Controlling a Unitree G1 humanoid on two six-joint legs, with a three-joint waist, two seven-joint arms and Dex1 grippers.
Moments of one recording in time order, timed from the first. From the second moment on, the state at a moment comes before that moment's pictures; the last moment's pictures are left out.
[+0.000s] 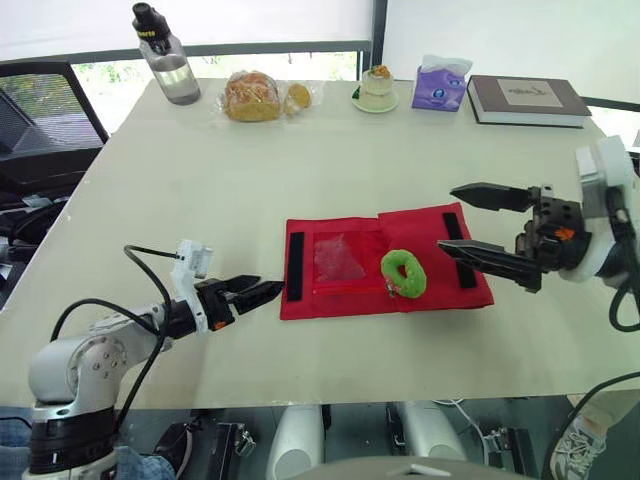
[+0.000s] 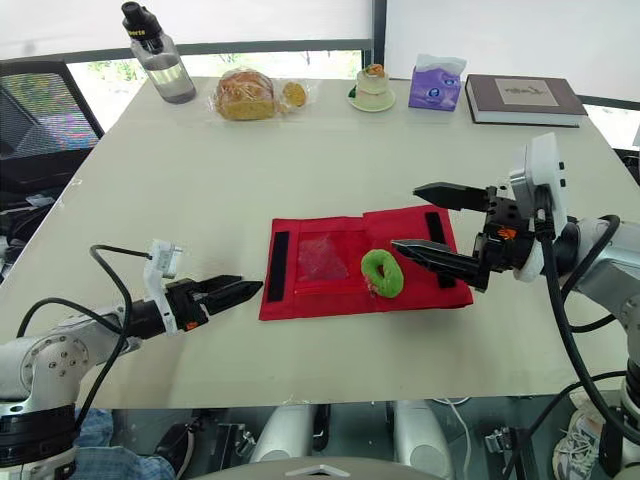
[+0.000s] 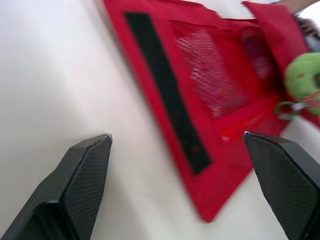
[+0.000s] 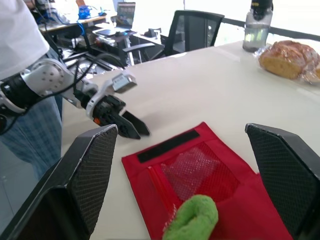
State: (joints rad) left arm -0.09 0.62 0.38 -0.27 -0.95 1.21 -0.63; right arm -0.40 -0.77 -0.34 -0.65 1.04 0.93 0.80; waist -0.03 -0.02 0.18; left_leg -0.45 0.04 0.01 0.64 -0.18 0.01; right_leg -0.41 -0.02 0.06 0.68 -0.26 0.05
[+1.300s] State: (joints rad) left arm -0.56 0.81 0.07 0.46 -0.63 0.87 -1.18; right arm -0.36 -0.86 -0.02 -0.51 0.62 0.61 0.97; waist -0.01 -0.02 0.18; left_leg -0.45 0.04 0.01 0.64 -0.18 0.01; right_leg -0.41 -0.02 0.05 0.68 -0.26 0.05
